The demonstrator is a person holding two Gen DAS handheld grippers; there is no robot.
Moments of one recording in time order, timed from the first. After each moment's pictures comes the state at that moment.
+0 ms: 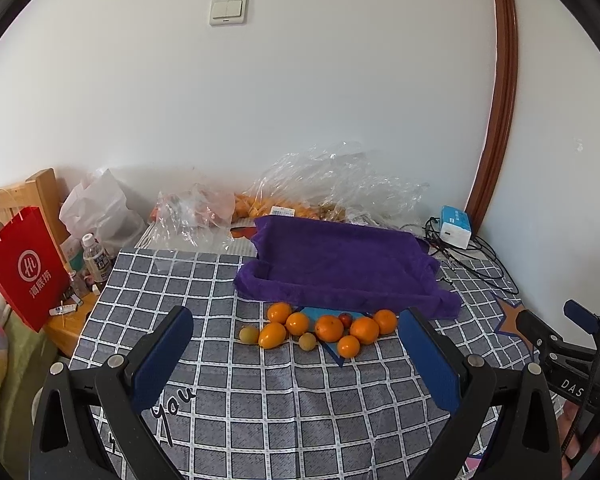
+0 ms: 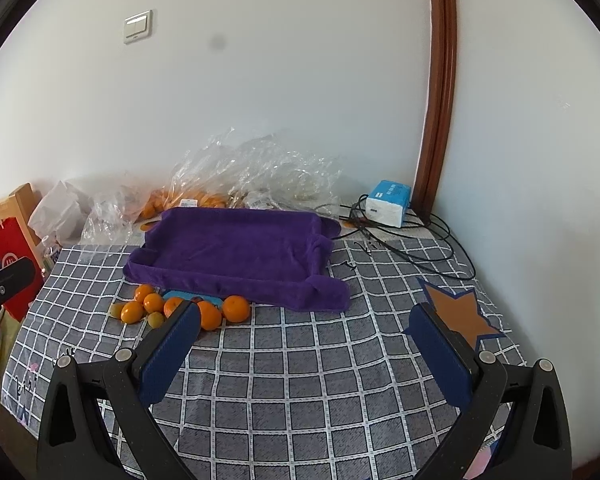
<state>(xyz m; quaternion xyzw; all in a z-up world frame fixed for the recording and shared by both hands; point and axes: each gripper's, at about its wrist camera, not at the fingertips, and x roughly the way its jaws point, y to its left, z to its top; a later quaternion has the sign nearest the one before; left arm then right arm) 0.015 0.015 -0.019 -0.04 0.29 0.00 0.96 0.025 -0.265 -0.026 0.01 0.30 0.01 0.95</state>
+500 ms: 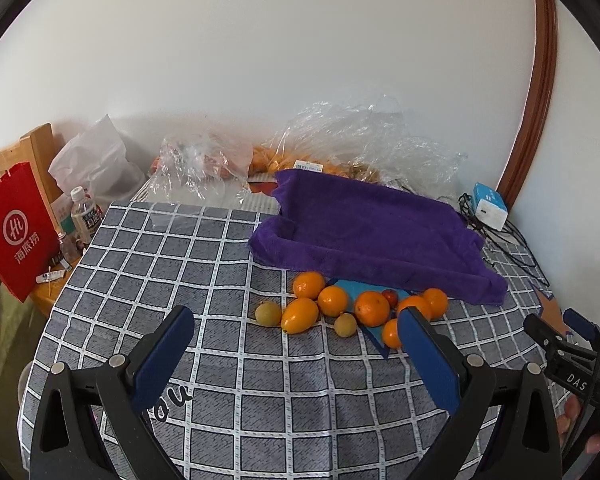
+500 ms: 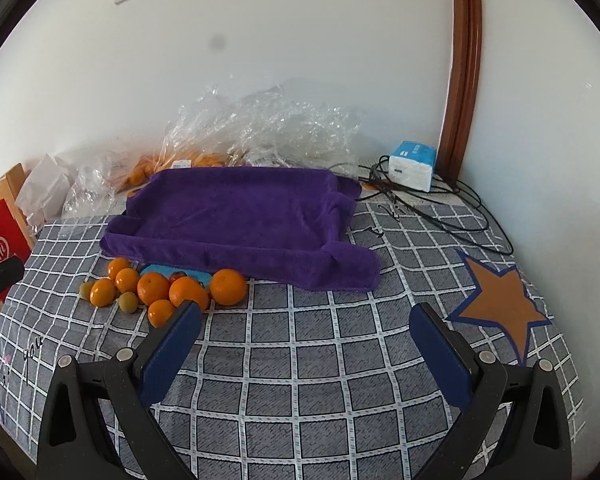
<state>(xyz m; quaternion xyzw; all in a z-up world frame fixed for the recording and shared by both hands) 0.071 0.048 -0.096 -0.06 0.34 0.02 0.94 0.085 -0.257 -0.103 0.01 0.35 0.03 0.94</state>
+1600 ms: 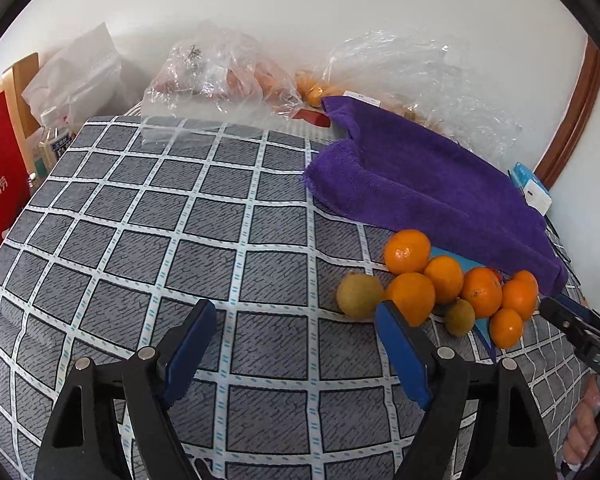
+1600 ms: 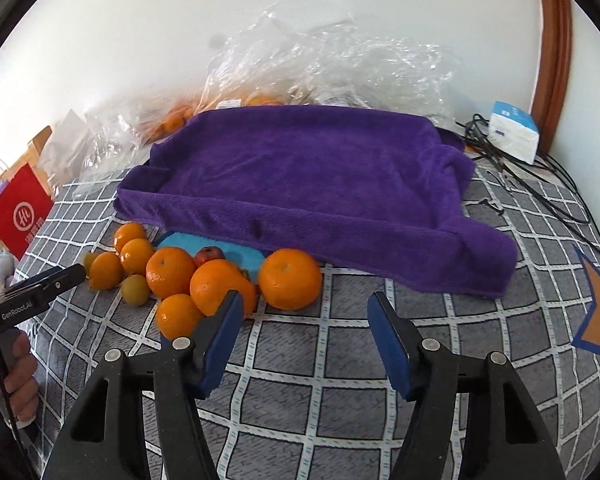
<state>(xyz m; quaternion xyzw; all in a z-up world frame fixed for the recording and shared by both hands) 0.136 0.105 -0.197 -0.12 0.41 0.01 0.91 0.162 -0.204 -0.168 0.00 0.41 0.13 0.90</state>
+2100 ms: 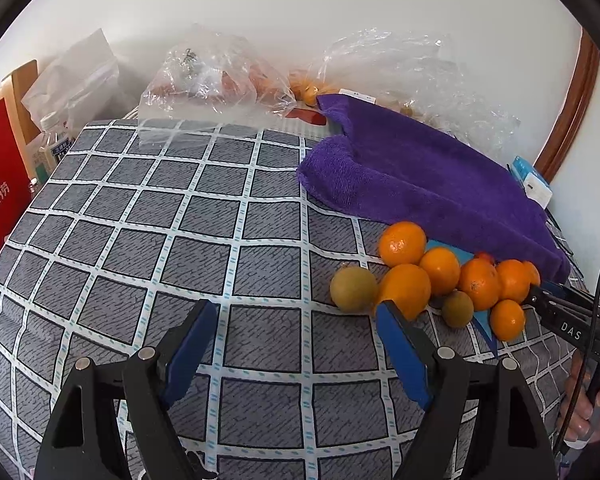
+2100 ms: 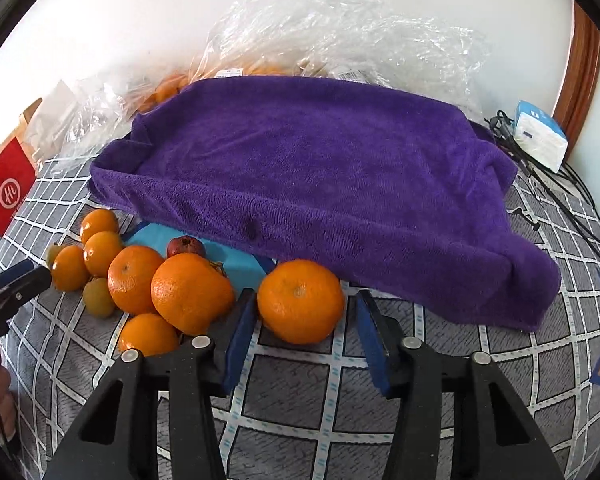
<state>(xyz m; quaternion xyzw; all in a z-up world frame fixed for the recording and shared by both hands) 0.132 0.099 -0.197 -0.10 0.40 0.01 0.91 0.197 -0.183 -0.194 -0.03 0.44 0.13 0.89</state>
